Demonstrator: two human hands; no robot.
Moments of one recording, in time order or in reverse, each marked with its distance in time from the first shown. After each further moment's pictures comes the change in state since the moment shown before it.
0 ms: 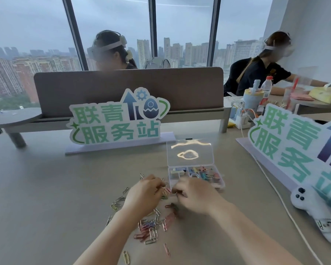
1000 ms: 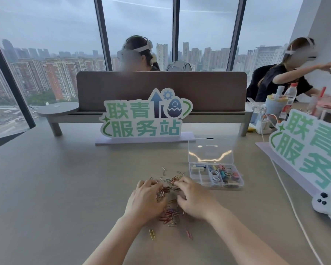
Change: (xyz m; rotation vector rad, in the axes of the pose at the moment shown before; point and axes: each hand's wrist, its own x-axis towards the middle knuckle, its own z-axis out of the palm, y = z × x) left_hand -0.068 -0.035 -0.019 0.141 0.019 -0.145; right_hand 0.005 -0.057 0.038 0.075 -0.054 0.074
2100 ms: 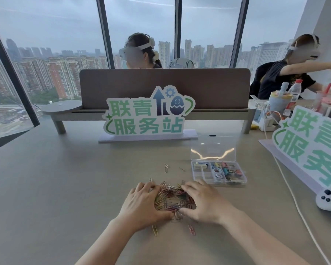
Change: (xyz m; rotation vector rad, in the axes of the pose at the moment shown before) left_hand -0.020 -0.012 -0.010 0.183 -0.151 0.070; right_hand -0.022 0.015 -0.004 -0.279 -0.073 -0.095
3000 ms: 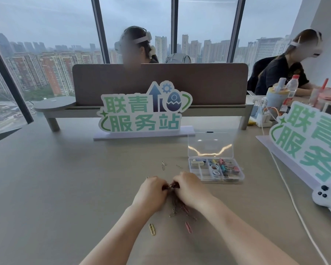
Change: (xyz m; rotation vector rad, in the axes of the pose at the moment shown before) left_hand 0.037 0.030 -0.003 -0.317 0.028 -0.085; right_hand 0.044 -0.022 0.000 0.289 0.098 0.175
